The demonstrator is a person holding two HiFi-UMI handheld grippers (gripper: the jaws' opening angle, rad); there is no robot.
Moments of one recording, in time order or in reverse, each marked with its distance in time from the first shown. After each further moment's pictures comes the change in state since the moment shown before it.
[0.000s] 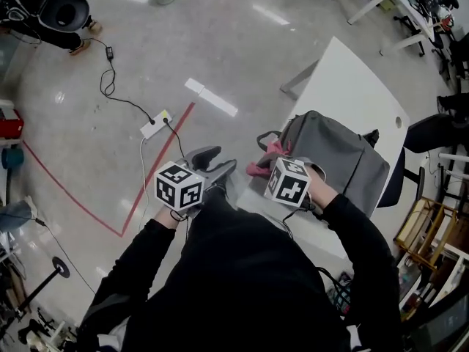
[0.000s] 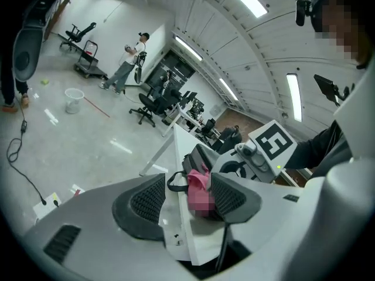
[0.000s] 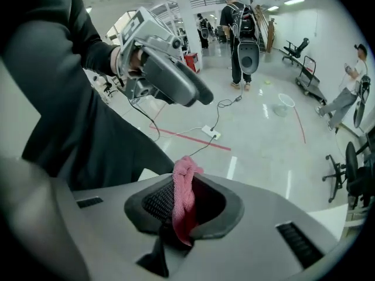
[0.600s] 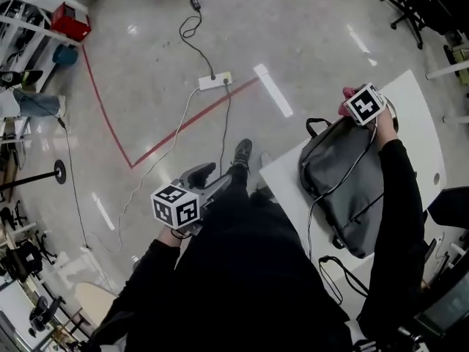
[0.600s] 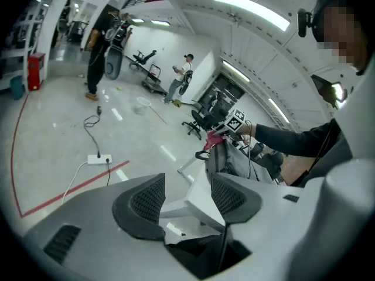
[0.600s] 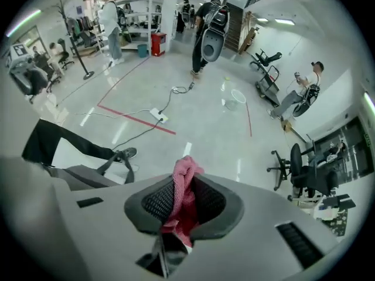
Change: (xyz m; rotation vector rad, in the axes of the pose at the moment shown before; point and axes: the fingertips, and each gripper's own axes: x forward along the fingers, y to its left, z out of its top) left arm -0.122 -0.064 -0.160 -0.300 -0.214 0.448; right arm -0.055 -0.223 -0.069 0.052 0.195 -0.451
